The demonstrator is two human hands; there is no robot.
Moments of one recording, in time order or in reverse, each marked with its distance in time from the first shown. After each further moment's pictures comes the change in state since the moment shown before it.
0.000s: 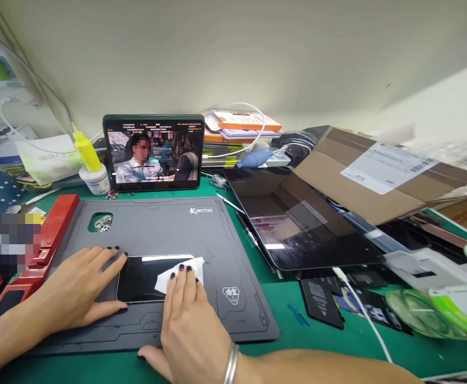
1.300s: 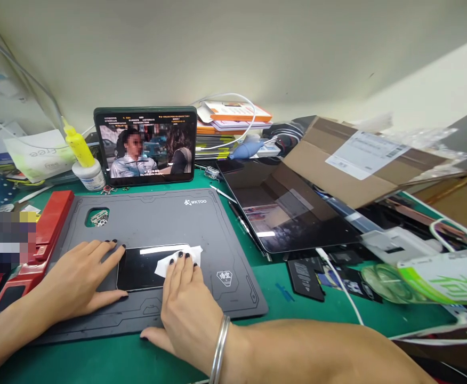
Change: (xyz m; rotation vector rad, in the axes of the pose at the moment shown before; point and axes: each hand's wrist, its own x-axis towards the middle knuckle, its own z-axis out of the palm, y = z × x) left_hand 0.000 -0.003 0.002 -0.032 0.015 0.005; right_hand 0.002 0.000 -0.006 -0.036 -0.108 0.002
